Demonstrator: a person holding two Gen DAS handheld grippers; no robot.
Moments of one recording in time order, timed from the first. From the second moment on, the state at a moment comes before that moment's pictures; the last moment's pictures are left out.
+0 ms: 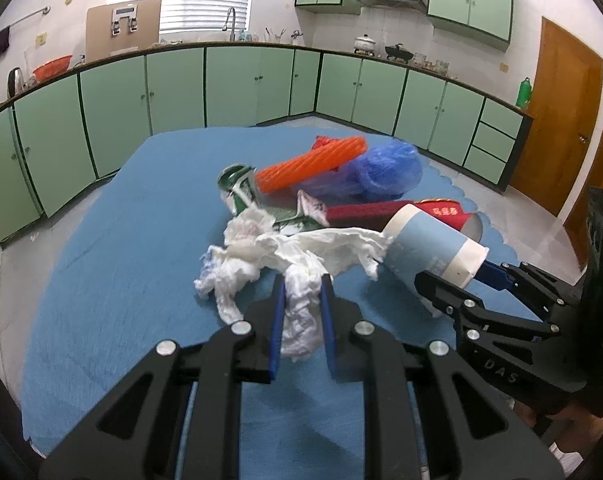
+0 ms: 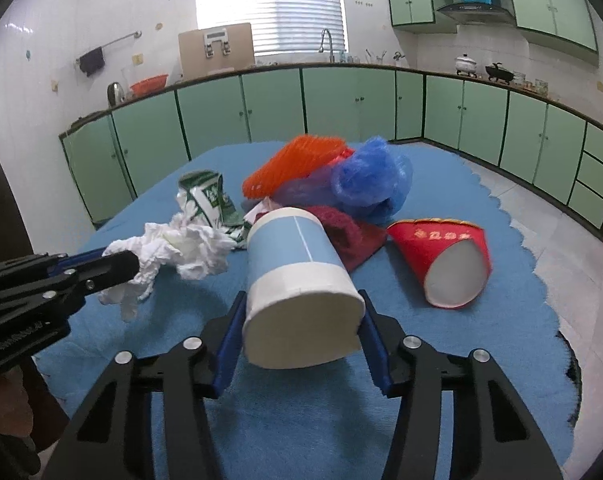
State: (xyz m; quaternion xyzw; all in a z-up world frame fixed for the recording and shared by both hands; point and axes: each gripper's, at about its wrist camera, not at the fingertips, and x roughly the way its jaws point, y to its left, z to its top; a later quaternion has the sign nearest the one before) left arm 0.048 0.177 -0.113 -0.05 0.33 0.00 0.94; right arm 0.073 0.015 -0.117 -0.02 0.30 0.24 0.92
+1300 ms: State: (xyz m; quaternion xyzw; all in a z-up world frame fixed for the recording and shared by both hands) left arm 0.127 -0.053 -0.073 -0.01 0.26 -0.21 0.94; right arm 0.068 -0.251 -0.055 0.06 0.24 -0.03 0.97
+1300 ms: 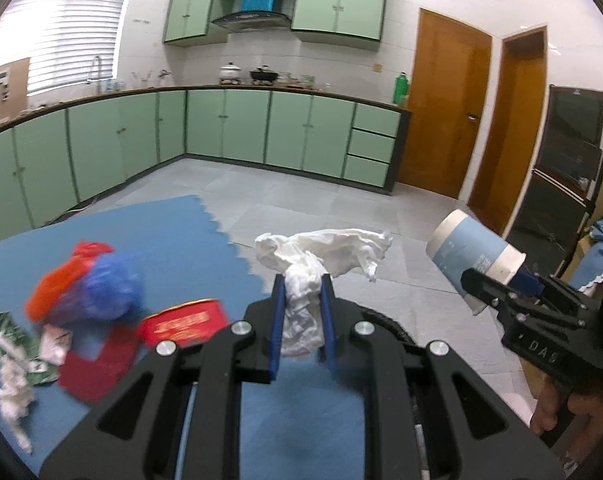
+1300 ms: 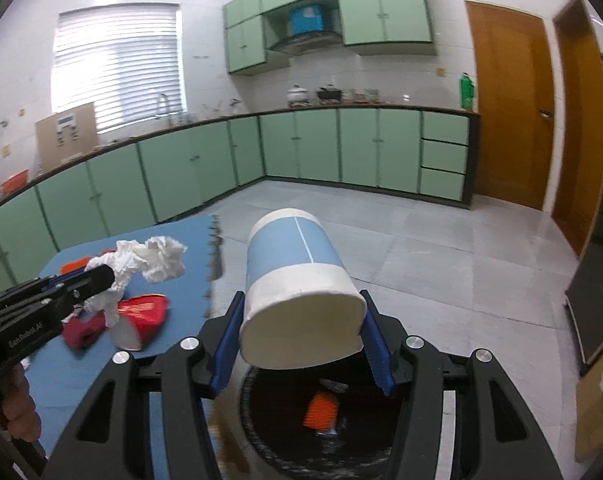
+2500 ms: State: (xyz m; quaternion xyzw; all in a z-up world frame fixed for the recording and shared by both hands) left arm 0.169 -0.025 -0.076 -0.01 0.27 -0.14 0.95; right arm 0.092 -0.283 -0.106 0.09 0.27 -0.07 0.96
